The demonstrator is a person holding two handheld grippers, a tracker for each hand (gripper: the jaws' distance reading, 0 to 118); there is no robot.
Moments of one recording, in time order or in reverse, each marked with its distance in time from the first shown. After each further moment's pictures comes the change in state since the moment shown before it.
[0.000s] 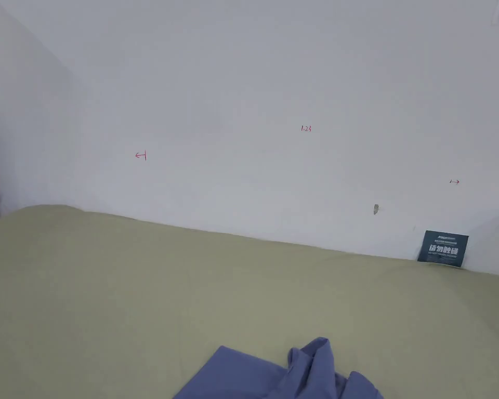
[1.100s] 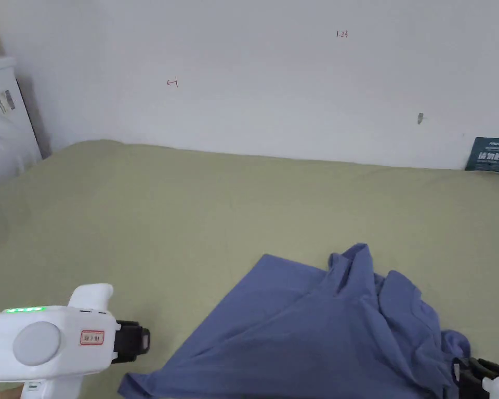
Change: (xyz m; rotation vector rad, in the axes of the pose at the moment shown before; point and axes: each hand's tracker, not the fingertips) left arm 0.013 0.060 0.068 -0.031 -0.030 -0.244; right arm -0.068 0.038 0.084 0.125 -0.082 0.128
